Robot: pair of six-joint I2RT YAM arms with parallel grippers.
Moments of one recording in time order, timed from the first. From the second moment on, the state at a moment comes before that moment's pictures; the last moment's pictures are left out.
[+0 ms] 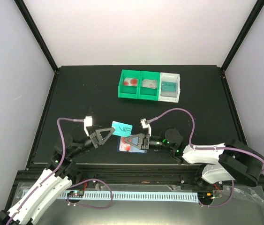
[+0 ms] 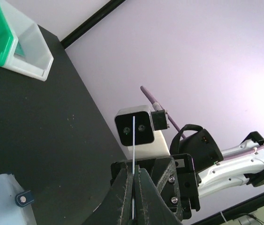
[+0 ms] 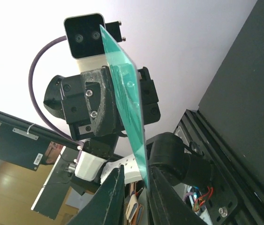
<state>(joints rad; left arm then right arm) -0.53 0.31 0.27 0.10 0.52 -1.01 1.01 1.32 0.37 1.05 -0.50 1.22</state>
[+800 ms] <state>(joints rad) -0.53 0.31 0.23 0.14 0.52 -1.05 1.02 1.20 0.30 1.02 -0.37 1.23</state>
